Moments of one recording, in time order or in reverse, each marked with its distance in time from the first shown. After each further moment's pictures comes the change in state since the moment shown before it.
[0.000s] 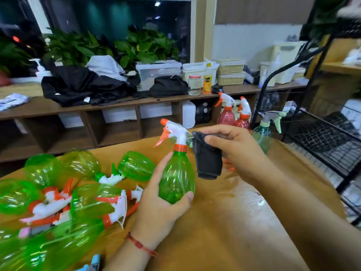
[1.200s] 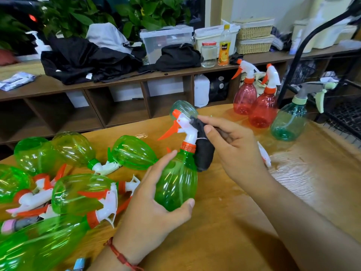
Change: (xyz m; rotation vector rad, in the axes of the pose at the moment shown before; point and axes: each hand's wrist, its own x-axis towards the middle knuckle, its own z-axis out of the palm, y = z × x) left_hand 0.007 -0.015 0.000 0.297 -0.101 -0.097; right_hand 0.028 0.089 0.019 -0.006 0.053 -0.272
